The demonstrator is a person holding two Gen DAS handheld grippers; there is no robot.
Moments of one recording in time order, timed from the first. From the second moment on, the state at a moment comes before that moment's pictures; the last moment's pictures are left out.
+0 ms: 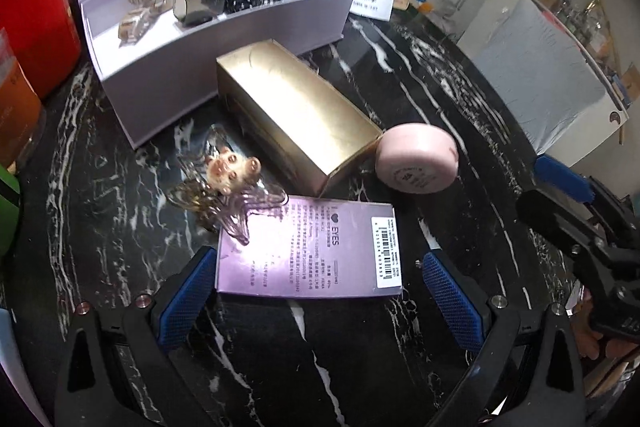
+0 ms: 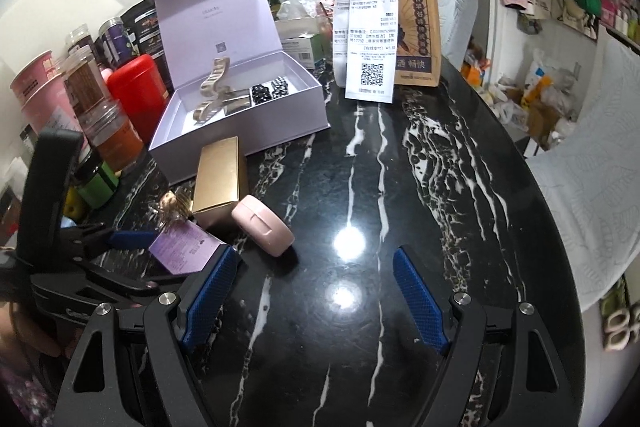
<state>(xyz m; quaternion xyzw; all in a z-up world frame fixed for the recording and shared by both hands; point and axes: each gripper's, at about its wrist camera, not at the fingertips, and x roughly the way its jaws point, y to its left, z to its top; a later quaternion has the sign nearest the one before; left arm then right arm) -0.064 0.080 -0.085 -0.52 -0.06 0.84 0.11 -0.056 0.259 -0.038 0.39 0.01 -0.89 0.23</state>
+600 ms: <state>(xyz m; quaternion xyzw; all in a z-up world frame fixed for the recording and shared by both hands) -0.050 0.086 -0.091 -0.49 0.04 0.86 0.11 -0.067 0.245 -0.049 0.40 0.01 -0.88 0.25</state>
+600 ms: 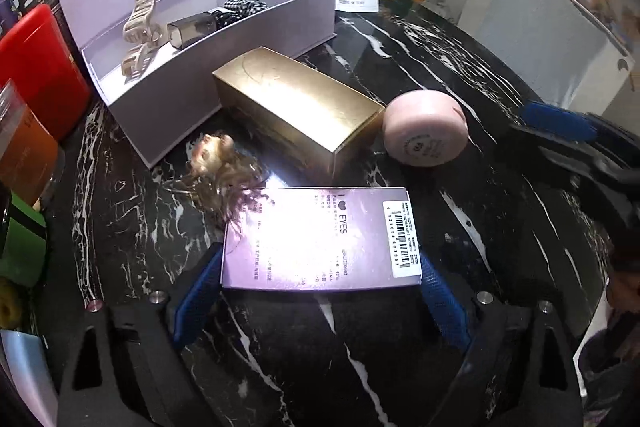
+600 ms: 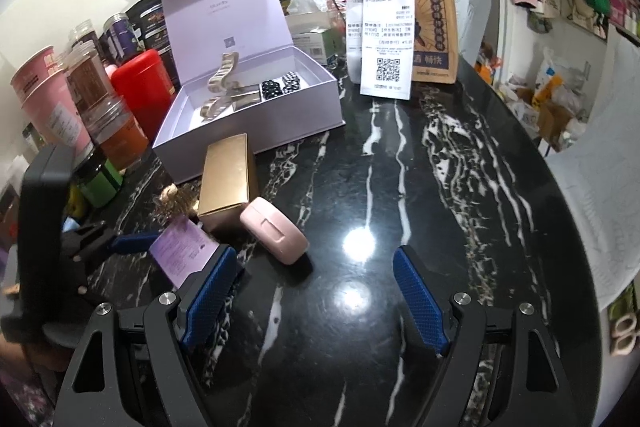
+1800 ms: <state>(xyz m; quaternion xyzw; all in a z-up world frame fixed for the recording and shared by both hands) -0.012 0.033 -0.071 -0.46 -0.04 0.88 0.10 -0.094 0.196 -0.078 0.42 0.06 -0.86 0.28</state>
